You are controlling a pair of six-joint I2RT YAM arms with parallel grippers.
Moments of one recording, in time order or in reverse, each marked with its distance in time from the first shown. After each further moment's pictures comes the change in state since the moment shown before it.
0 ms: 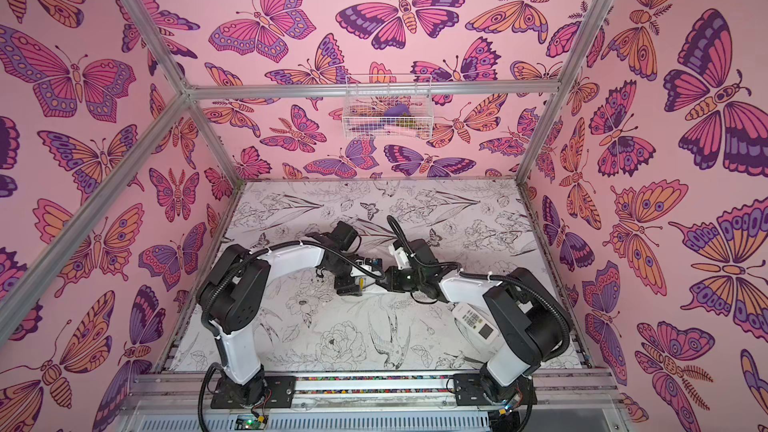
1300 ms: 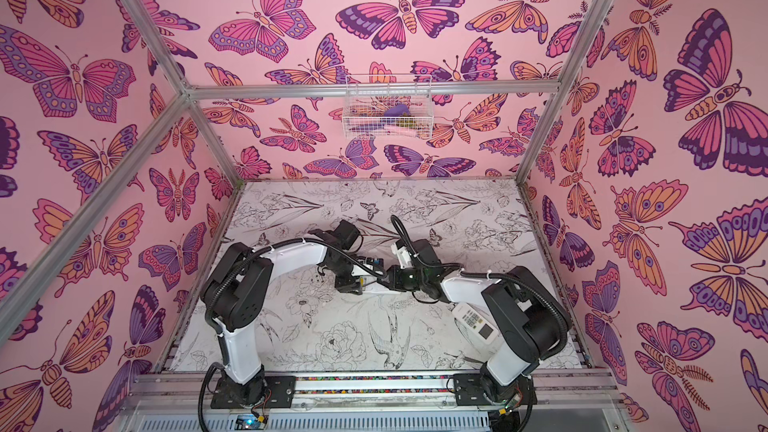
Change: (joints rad) left arm -0.004 0.016 0.029 -0.060 0.019 -0.012; right arm -0.013 0.004 0.009 -0.014 0.016 0.014
